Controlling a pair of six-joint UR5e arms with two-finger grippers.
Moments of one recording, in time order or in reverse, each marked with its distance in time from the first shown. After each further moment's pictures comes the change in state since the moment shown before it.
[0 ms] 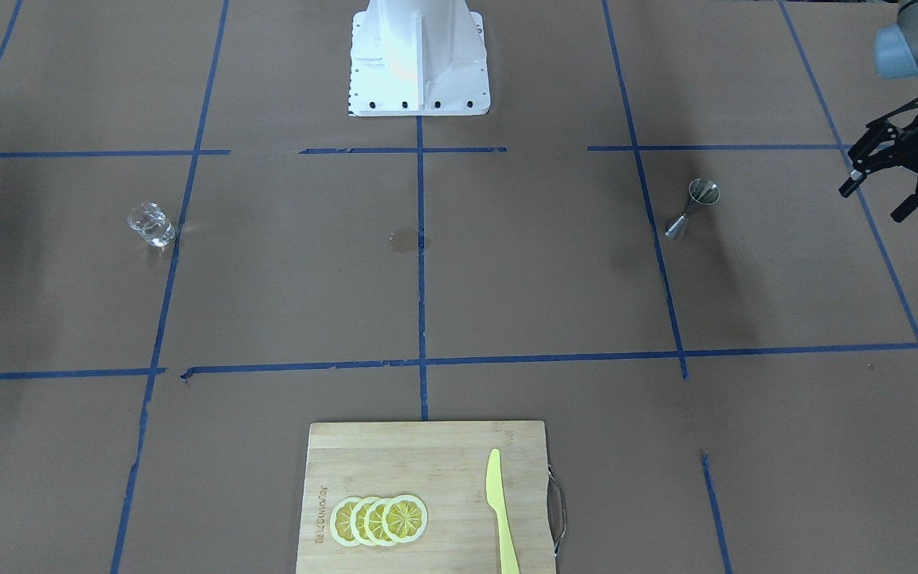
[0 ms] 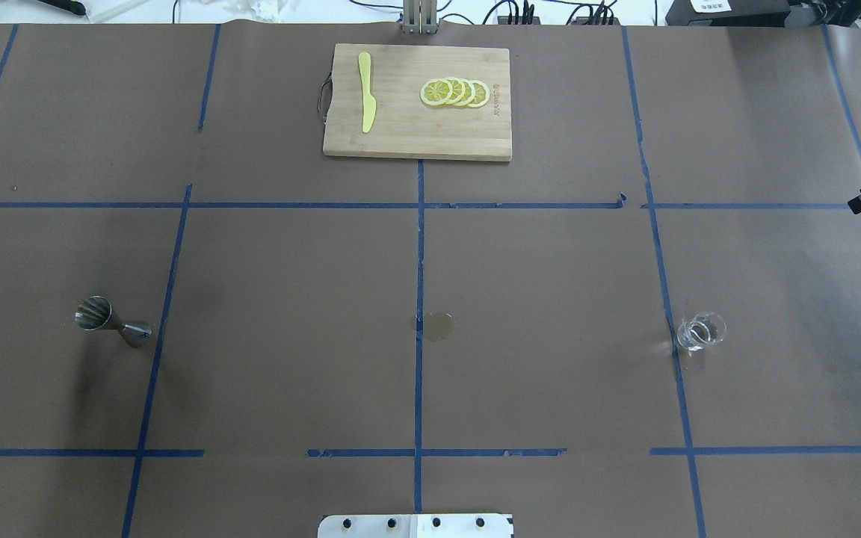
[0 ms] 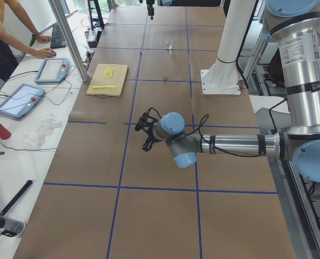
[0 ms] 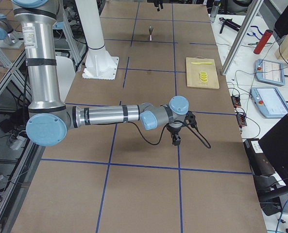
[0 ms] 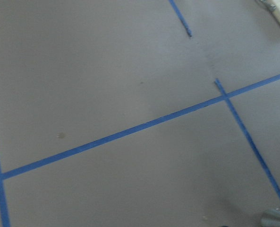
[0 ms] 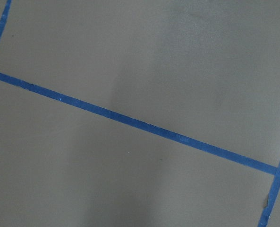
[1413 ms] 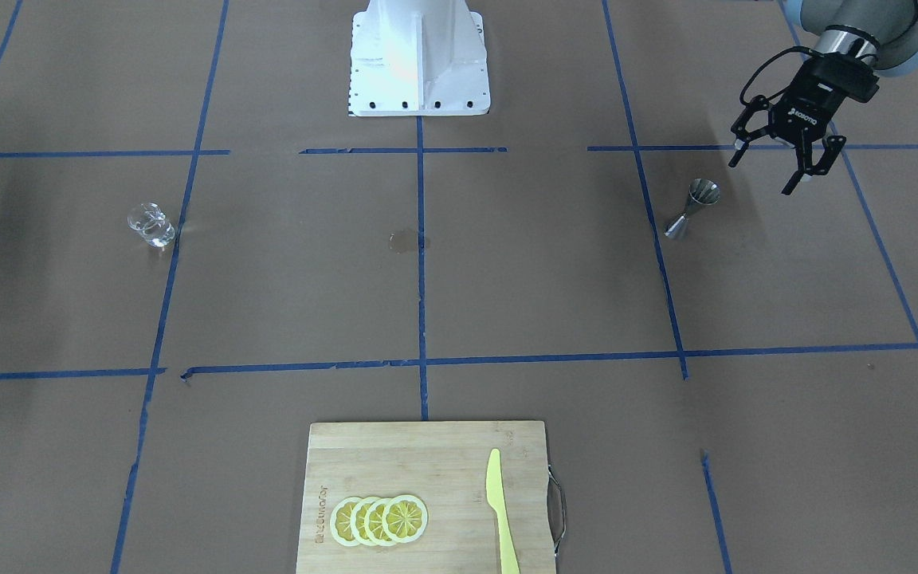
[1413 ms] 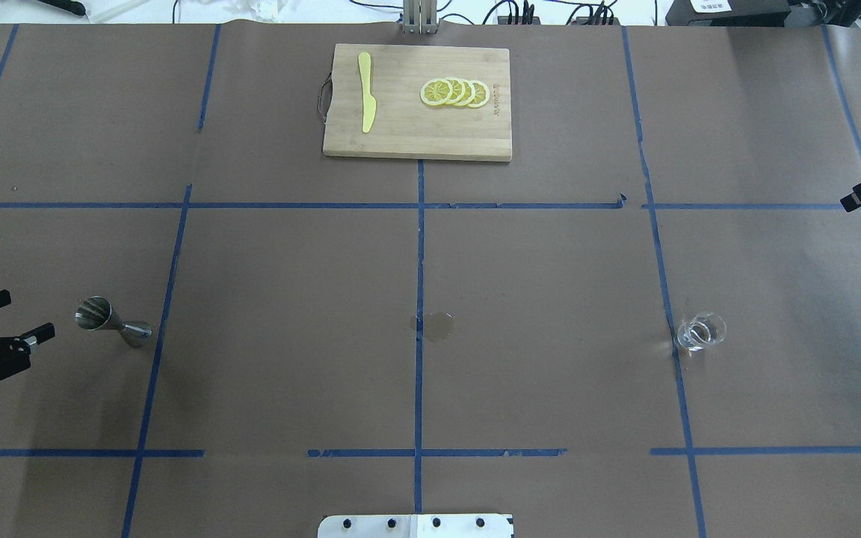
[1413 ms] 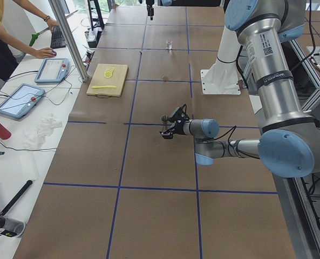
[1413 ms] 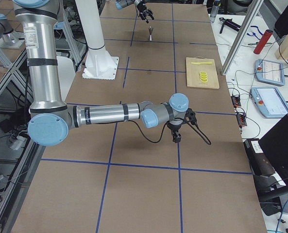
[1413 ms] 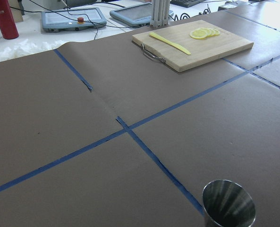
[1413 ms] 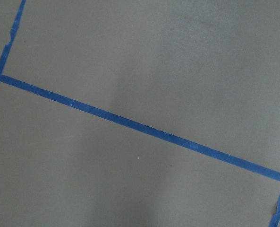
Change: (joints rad) left arm 0.780 0.161 -0.016 -0.490 1.000 -0.162; right arm -0.007 0.004 0.014 0.005 0.000 0.010
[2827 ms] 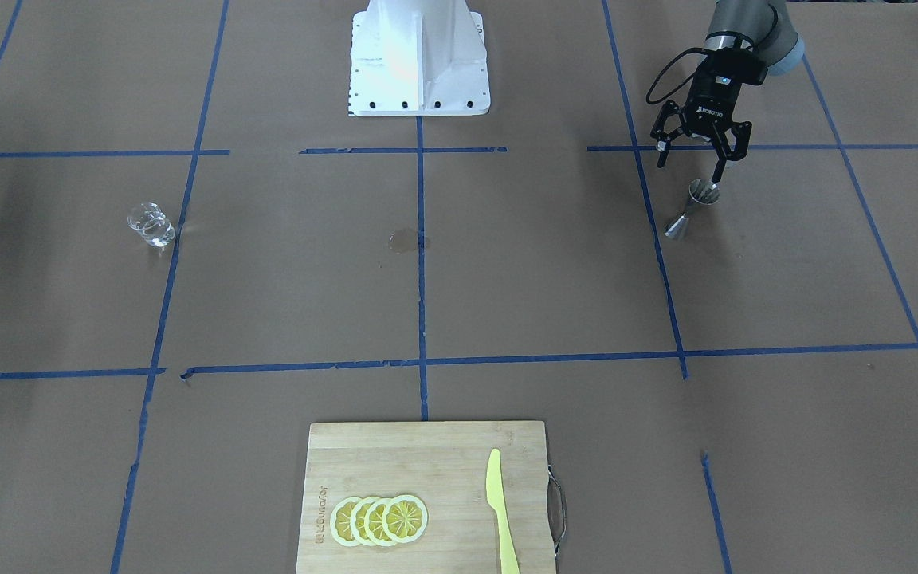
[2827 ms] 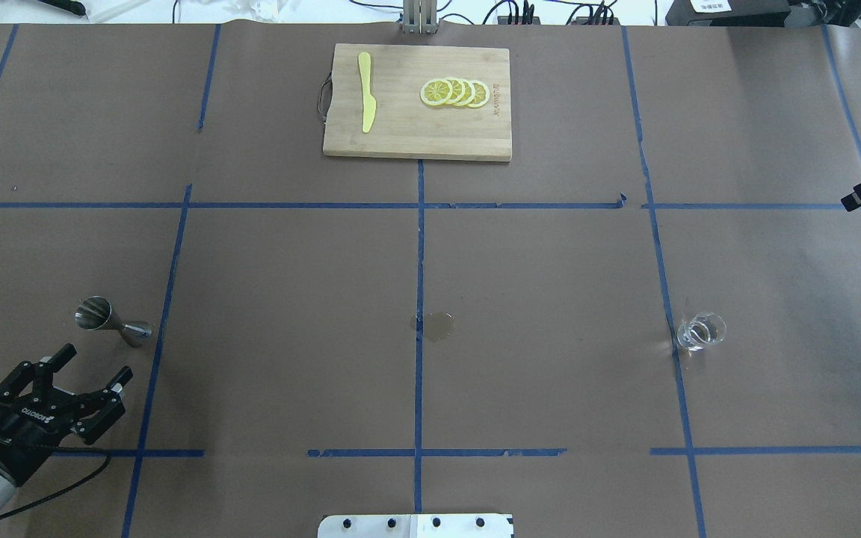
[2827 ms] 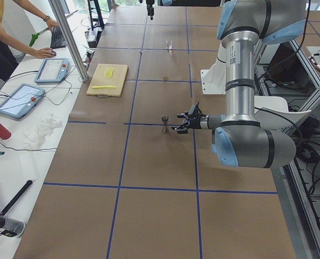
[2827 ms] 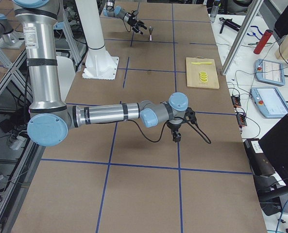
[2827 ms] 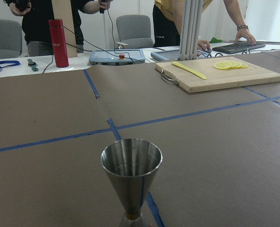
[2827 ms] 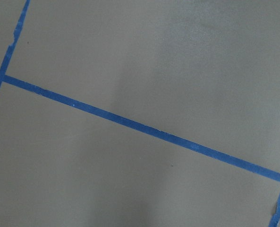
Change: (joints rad) left arm 0.443 -0.168 0.089 0.141 0.736 -0.121; right arm 0.000 -0.006 0.012 -0.001 -0.002 0.000
